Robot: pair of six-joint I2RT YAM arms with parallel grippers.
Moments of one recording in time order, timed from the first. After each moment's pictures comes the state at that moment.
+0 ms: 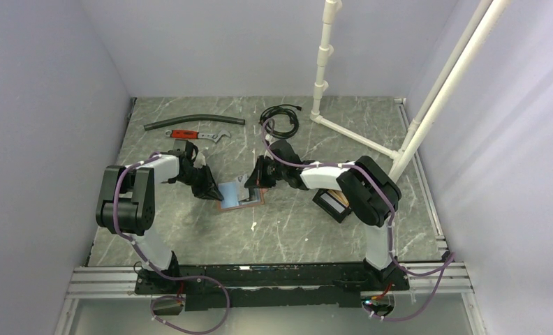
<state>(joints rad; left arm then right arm) -0.08 1.72 0.92 -0.53 0.54 -0.43 0.72 1.97 1.12 0.21 -0.42 0.83</state>
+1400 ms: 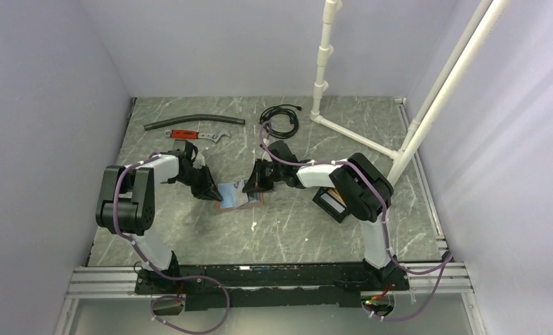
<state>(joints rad) -0.08 1.72 0.92 -0.54 0.52 -0.43 0.72 2.04 1.16 0.20 -0.52 0.89</state>
